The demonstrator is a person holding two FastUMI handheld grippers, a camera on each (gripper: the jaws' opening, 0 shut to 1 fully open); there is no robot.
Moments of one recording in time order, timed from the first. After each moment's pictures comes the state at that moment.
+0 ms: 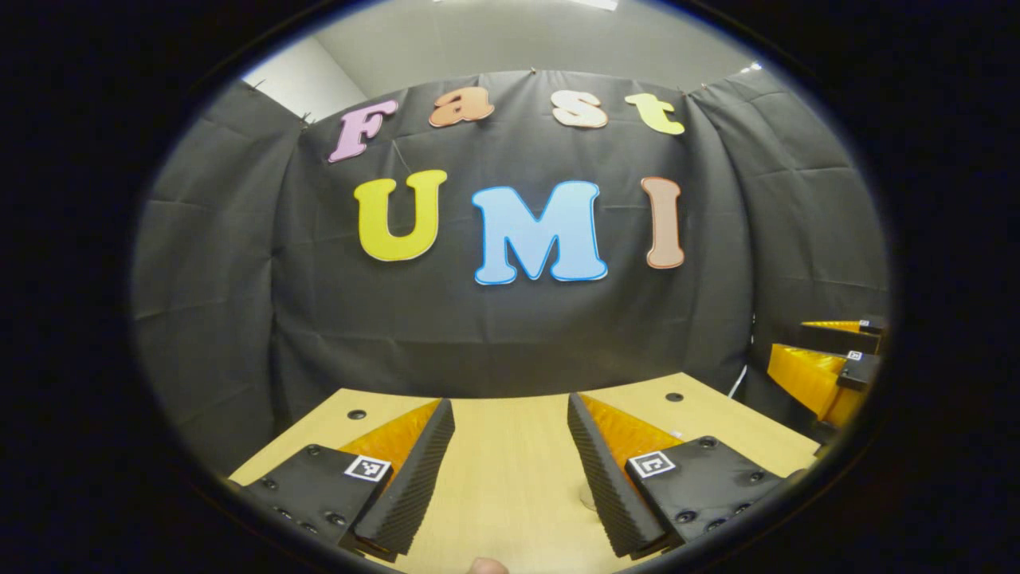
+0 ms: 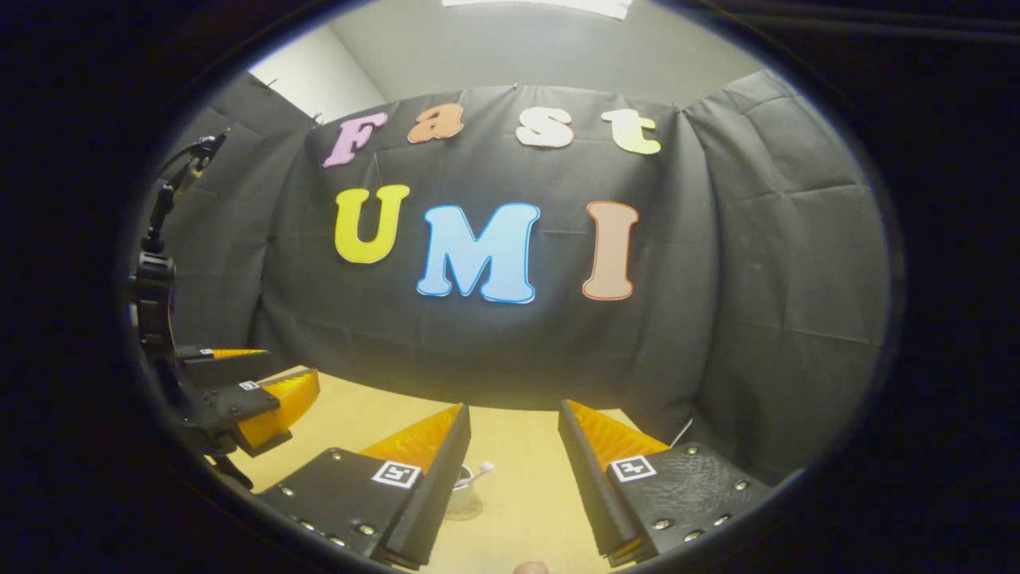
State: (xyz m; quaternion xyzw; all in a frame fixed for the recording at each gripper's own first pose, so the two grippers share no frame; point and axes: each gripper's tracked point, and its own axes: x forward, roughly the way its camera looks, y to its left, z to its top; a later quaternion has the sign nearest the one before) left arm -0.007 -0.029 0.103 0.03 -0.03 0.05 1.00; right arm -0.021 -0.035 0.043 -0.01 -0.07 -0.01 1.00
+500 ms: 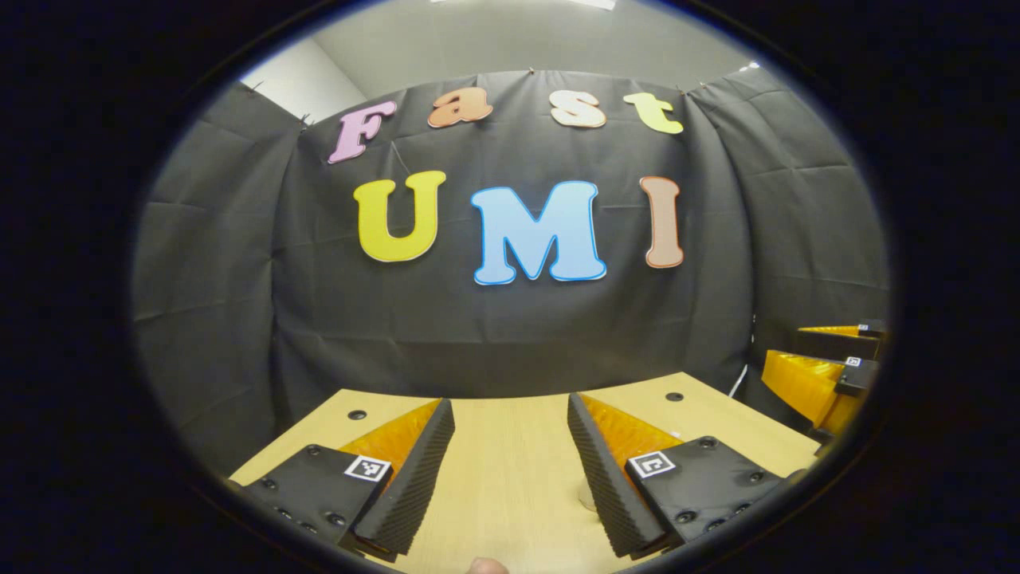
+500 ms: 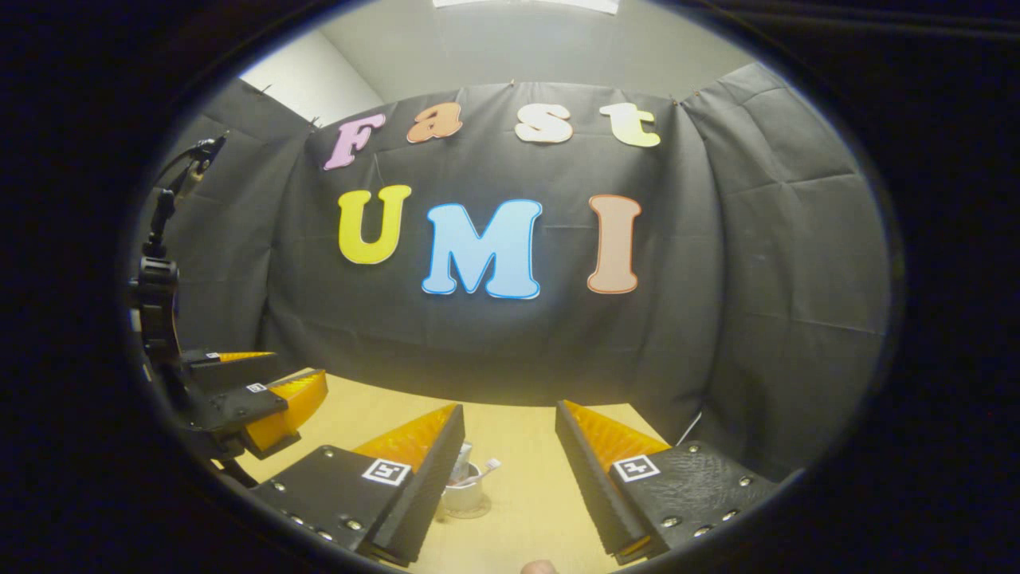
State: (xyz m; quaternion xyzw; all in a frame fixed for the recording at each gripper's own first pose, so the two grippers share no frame) left arm -0.008 -0.031 0.101 0.03 -0.03 0.05 1.00; right arm -0.020 -0.033 0.041 0.00 -0.07 0.00 1.00
